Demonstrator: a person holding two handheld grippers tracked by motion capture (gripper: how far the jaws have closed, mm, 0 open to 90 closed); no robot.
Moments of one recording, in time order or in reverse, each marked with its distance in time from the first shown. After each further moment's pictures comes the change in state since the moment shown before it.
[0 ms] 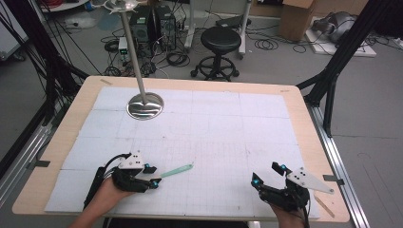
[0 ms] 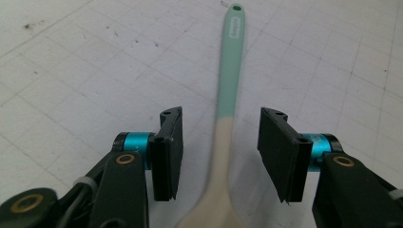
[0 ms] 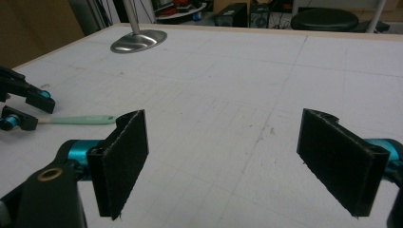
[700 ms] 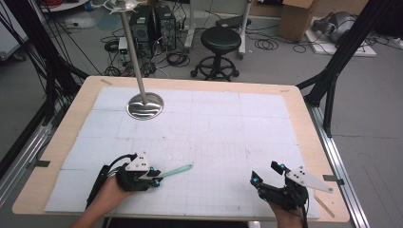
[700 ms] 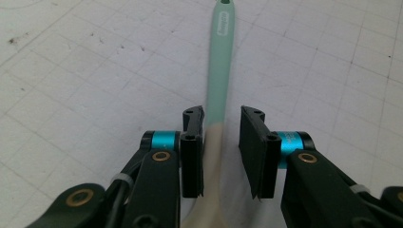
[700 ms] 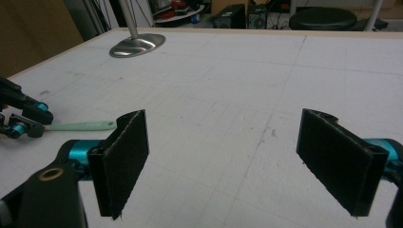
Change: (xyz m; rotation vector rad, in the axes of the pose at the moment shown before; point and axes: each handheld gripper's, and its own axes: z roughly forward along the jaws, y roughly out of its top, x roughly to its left) left arm -0.006 0.010 0.005 0.063 0.015 0.073; right arm 0.001 0.001 0.003 -0.006 -0.005 0.028
